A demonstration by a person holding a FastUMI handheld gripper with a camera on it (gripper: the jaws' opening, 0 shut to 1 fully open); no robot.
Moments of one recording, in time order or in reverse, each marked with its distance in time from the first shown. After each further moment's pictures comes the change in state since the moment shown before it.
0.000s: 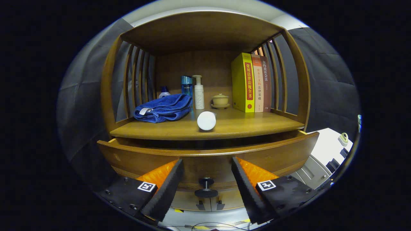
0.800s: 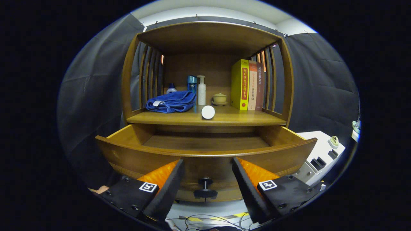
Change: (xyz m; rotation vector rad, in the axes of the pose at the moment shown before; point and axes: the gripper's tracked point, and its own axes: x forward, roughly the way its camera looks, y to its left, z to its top) arm -0.084 -0.002 -0.023 -0.042 0.045 -0.002
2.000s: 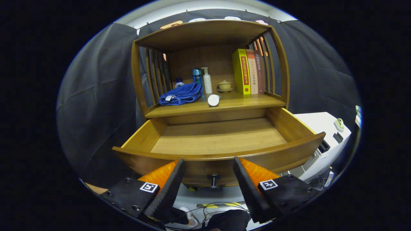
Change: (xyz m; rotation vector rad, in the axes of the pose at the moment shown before) arm -0.077 0.004 -0.023 0.112 0.132 0.125
